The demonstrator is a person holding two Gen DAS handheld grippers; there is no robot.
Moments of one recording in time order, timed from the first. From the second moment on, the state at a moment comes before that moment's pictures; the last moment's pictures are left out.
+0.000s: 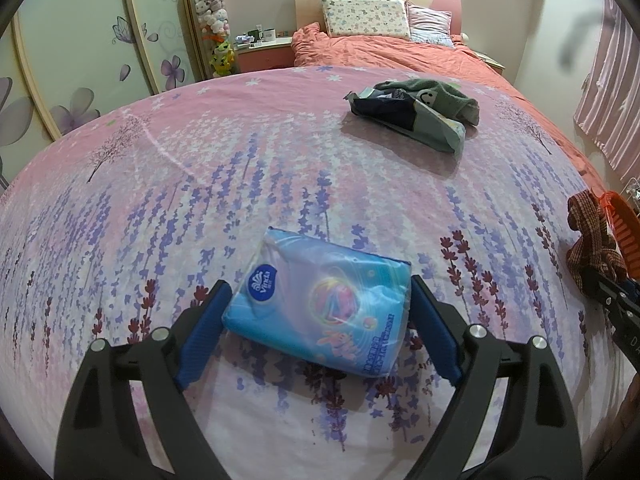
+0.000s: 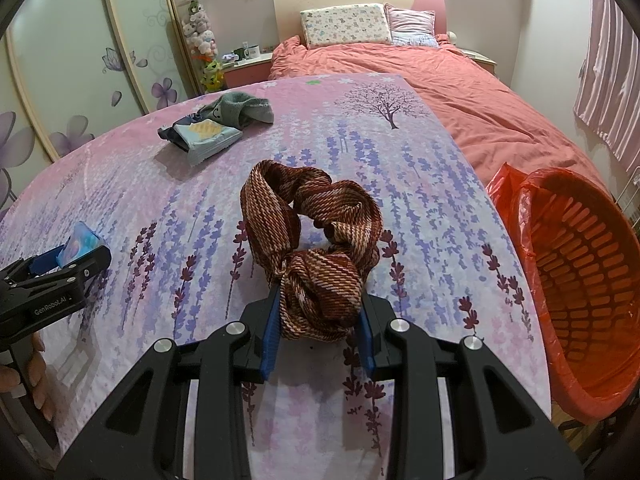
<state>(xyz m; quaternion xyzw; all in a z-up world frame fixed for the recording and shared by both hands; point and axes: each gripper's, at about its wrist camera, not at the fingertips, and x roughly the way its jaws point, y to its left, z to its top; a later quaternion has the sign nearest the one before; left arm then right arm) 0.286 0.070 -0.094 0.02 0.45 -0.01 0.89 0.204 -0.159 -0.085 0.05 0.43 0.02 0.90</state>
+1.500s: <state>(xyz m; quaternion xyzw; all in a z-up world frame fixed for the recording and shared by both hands) 0.240 0.027 -0.018 0.02 0.38 -0.08 0.92 0.161 -0.211 -0.023 0.13 0.36 0.03 0.92</state>
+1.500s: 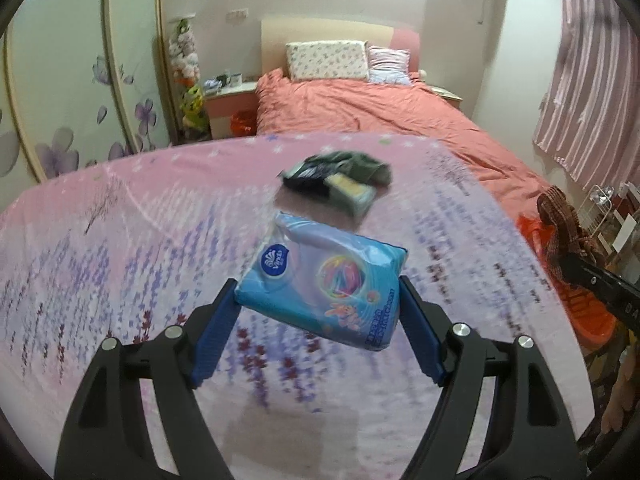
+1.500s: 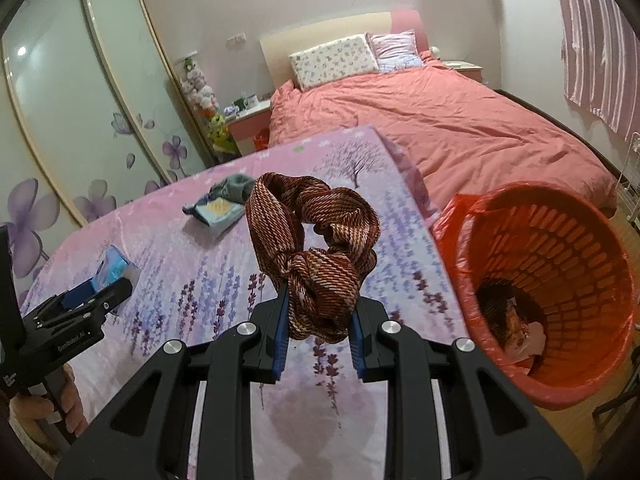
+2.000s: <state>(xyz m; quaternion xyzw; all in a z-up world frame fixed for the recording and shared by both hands) 0.219 -0.055 0.018 0.03 0.34 -0.16 0.93 0.129 -0.268 0.004 0.15 0.31 0.00 0.94</state>
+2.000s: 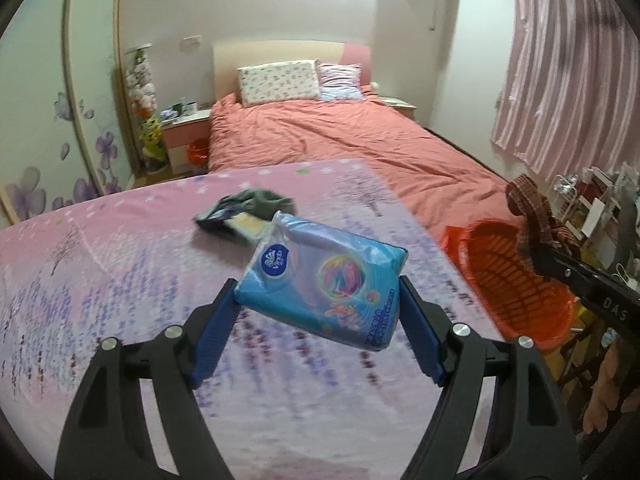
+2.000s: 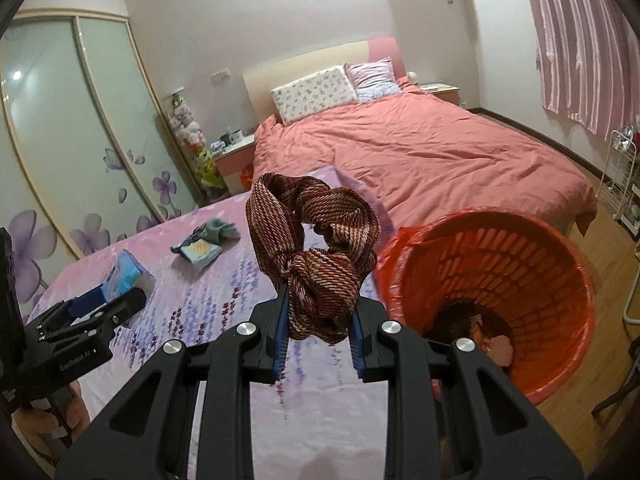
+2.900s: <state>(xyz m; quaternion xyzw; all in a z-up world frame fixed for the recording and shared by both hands) 0.227 -0.269 -0.014 0.07 0.35 -0.34 0.87 0.120 -0.410 -0.028 0.24 0.28 -0.10 0.93</state>
